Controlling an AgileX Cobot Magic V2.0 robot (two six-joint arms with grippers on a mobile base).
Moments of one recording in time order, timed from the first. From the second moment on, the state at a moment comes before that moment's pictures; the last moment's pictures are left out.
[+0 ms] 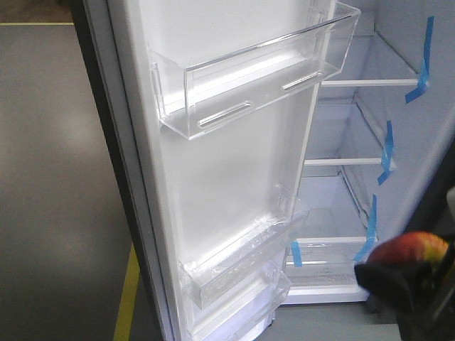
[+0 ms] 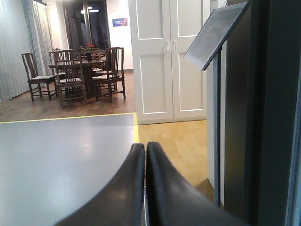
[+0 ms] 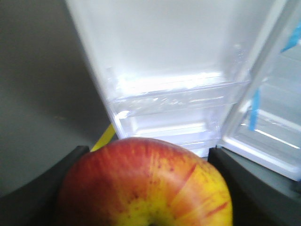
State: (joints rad) left arm 0.00 -0.01 0.03 -0.05 0.00 0.06; right arm 0.57 0.76 -0.82 -0.01 0.83 0.08
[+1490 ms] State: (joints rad) left arm 0.00 -0.01 0.03 -0.05 0.00 0.06; right arm 0.37 1.73 -2.02 0.30 0.84 -0.35
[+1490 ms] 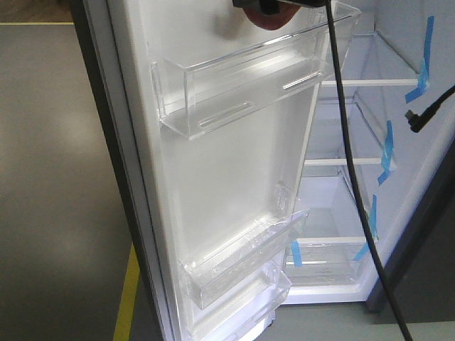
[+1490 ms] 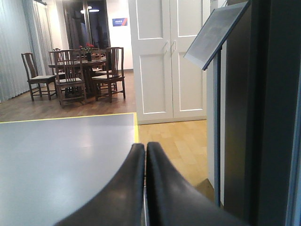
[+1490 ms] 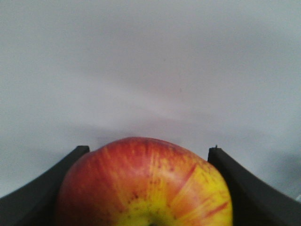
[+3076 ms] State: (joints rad) left arm 0.00 -0.01 0.03 -0.05 0.00 0.06; right arm 0.37 1.19 -1.33 0.45 0.79 -0.41
